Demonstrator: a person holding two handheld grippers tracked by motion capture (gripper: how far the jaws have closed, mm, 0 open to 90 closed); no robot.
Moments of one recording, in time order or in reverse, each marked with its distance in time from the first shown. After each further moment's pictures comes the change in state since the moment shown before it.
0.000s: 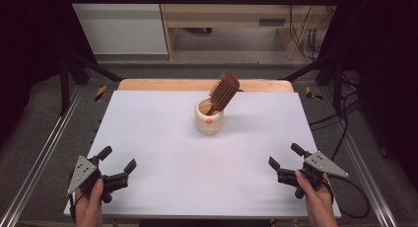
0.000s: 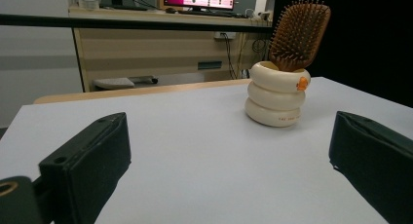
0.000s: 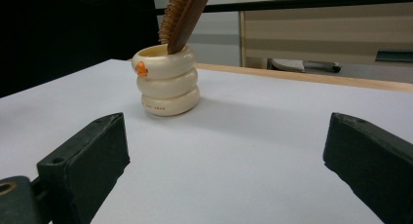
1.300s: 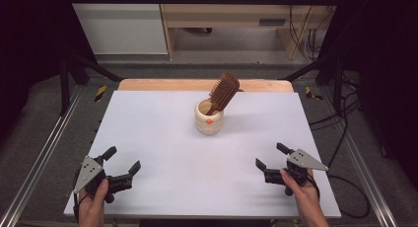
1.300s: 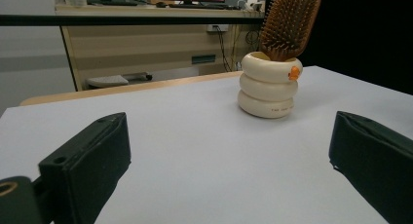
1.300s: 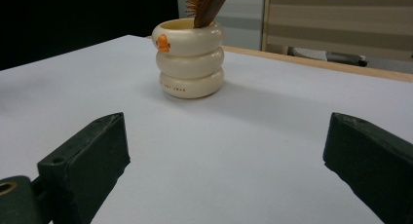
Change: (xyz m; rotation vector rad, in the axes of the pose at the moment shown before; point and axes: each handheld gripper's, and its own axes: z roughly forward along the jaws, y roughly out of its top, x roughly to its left) left arm -0.007 -0.003 0.006 0.028 -0.030 0.040; right arm 0.013 -0.010 0.031 0.060 0.076 -0.061
